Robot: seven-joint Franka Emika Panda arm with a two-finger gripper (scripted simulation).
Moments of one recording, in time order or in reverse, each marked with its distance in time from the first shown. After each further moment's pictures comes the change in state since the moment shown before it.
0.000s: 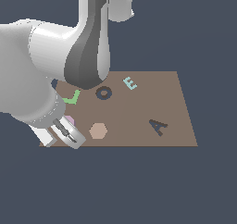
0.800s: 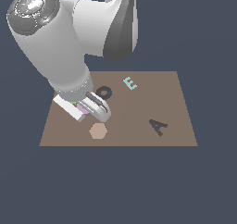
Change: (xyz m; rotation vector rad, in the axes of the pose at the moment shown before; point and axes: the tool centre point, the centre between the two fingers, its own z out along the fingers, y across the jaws) arm -0.088 -0.001 -0.005 -0.001 -0.001 -0.088
